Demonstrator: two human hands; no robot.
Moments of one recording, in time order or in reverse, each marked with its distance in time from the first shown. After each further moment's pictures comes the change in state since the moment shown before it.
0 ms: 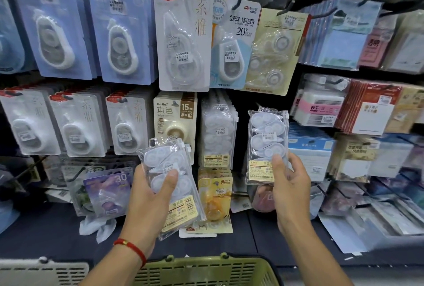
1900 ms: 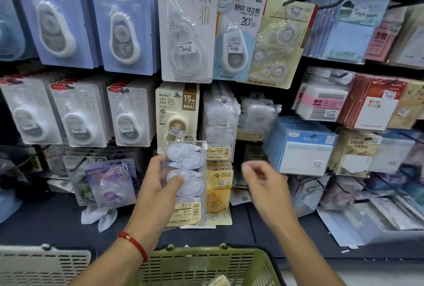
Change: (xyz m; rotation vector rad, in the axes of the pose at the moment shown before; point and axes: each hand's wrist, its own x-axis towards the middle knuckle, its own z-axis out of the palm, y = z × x) left_hand -0.010 0.000 0.002 0.048 -0.138 -0.041; right_hand -0.021 -0.002 0.012 -0.456 -0.266 -0.025
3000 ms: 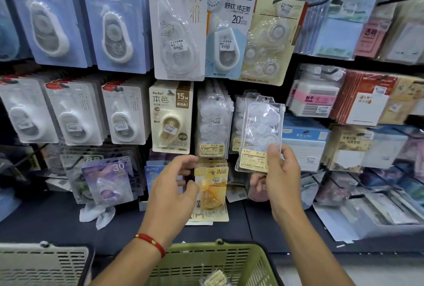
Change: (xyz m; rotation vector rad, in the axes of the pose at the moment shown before) left_hand -0.016 0.007 0.031 0.337 -0.012 0.228; right_hand 0.015 0.005 -0.018 0.478 0.135 -0.001
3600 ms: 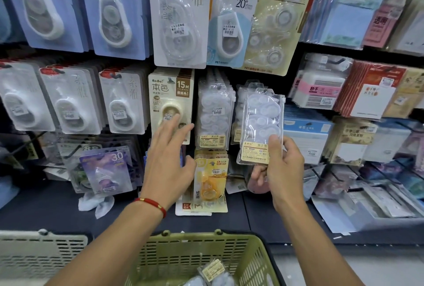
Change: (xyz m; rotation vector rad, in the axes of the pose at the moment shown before) left_hand 0.039 -0.008 -0.006 0.431 0.029 0.234; right_hand 0.002 0.004 -0.002 -0.041 0.025 0.008
